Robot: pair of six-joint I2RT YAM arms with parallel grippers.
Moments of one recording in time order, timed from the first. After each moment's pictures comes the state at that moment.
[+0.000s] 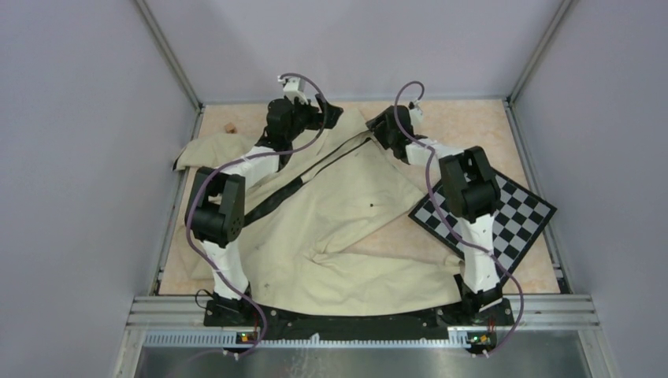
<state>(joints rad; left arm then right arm) -0.32 1.89 1.30 0.55 0.28 -0.43 0.39 2.19 1.54 0.16 0.17 1.11</state>
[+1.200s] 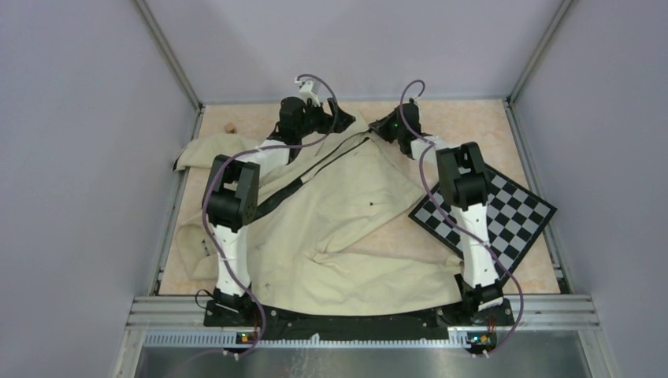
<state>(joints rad) -0.31 2.09 1.45 0.50 0.46 -0.50 0.29 2.43 1.72 0.28 -0.12 1.06</state>
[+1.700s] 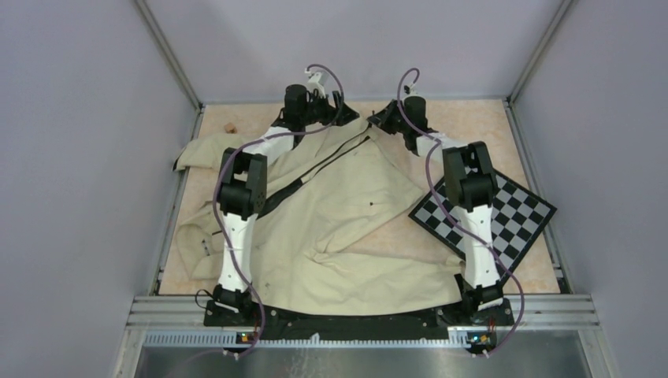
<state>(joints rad) -0.29 2.27 1.76 0.30 0.62 -0.46 0.26 2.39 1.71 0.35 -0.31 0.79</state>
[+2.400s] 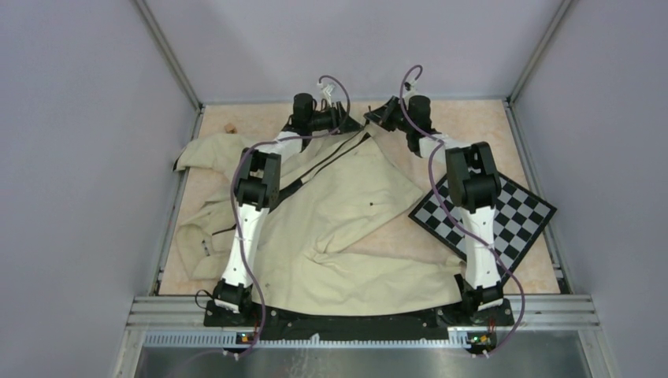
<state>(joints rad) -0.28 2.60 2.05 0.35 0.94 -0.64 0.25 2.34 1.65 0.50 -0.46 0.82</state>
